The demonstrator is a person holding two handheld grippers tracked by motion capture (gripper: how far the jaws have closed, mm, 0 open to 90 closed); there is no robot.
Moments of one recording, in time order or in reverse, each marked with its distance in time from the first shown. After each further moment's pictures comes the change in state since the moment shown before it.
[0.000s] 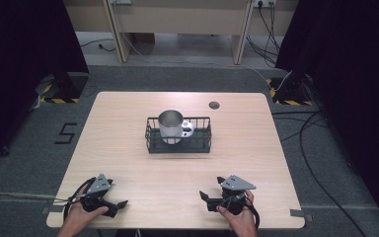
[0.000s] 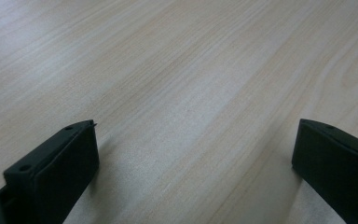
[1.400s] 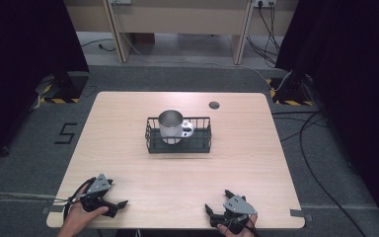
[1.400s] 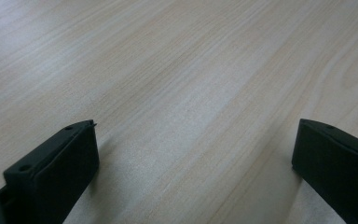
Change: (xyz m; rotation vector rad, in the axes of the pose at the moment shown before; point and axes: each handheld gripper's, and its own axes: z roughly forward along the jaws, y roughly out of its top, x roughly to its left) left arm 0.000 0.000 0.000 0.000 0.000 0.000; right arm 0.016 -0.055 -0.008 -0.038 -0.161 -0.049
